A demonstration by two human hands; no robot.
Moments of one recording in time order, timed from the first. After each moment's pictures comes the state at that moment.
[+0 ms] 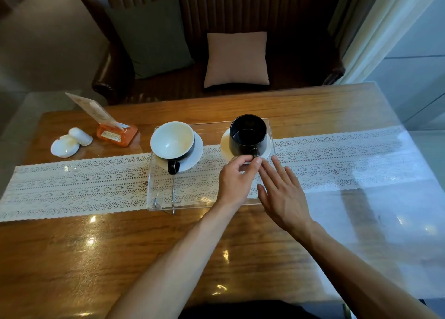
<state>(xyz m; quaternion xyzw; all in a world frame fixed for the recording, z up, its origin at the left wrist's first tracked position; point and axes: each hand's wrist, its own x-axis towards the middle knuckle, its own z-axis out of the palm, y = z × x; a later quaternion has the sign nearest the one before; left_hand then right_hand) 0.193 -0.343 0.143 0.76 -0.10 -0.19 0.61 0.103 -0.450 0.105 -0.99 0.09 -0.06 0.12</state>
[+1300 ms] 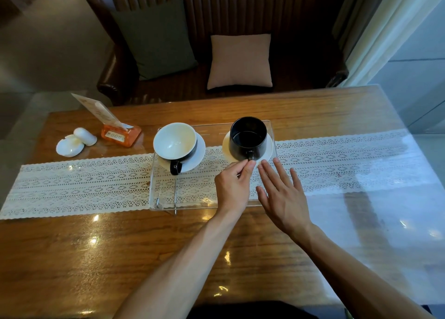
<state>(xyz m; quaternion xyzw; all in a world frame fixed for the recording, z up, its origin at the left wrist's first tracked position) 0.186 -0.339 0.131 0.80 -0.10 -0.06 0.60 0.102 -0.451 0.087 -0.98 0.10 -0.12 0.08</state>
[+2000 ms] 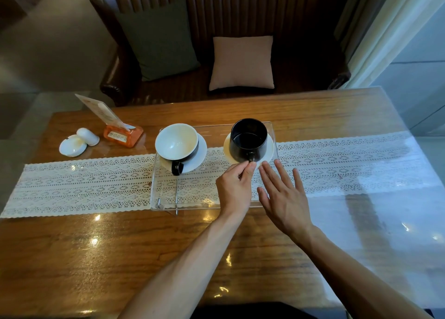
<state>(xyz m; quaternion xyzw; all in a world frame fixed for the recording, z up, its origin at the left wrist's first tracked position) 0.181 -0.341 0.131 0.80 -0.08 -0.04 0.59 0.102 -0.451 0.086 -0.99 0.10 -0.11 0.08</state>
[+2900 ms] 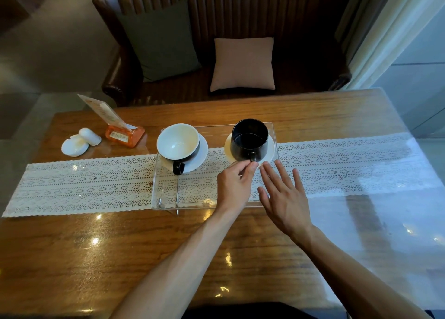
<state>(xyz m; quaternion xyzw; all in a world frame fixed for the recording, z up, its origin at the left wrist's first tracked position) 0.191 -0.334 0.133 0.81 -0.14 -0.09 0.57 0.102 -0.451 0.086 -0.98 0.10 -0.12 0.08</state>
